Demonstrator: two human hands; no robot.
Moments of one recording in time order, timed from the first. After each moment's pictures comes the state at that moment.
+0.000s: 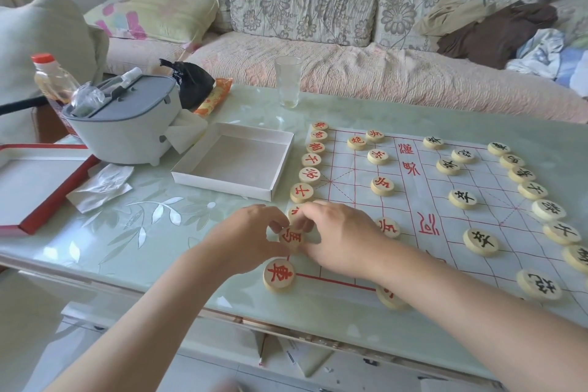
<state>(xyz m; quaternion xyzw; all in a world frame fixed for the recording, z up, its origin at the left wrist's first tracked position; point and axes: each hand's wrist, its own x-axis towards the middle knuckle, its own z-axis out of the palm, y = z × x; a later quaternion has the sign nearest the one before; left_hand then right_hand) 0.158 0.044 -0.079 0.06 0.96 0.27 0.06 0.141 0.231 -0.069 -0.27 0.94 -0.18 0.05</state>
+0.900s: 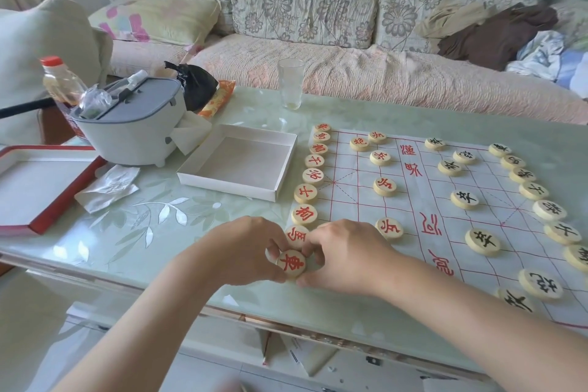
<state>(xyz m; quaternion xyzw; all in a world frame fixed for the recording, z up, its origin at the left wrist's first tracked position) 0.181 0.038 -0.053 0.09 0.97 0.18 0.16 0.167 0.231 -0.059 -0.26 0.95 -0.10 0.10</state>
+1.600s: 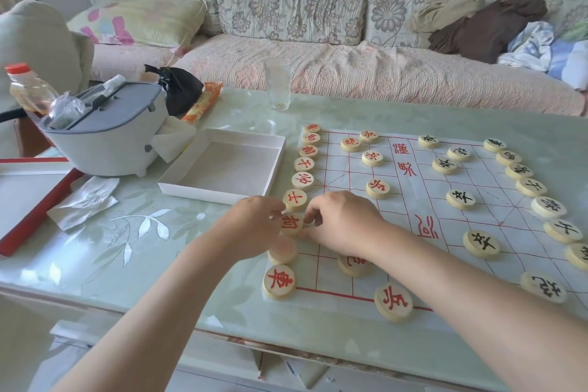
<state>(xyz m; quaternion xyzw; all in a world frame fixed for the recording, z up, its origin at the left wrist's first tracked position) 0.122 0.064 -0.068 0.00 0.97 0.24 0.08 0.100 0.239 -0.068 -0.17 0.97 -0.14 0.08</state>
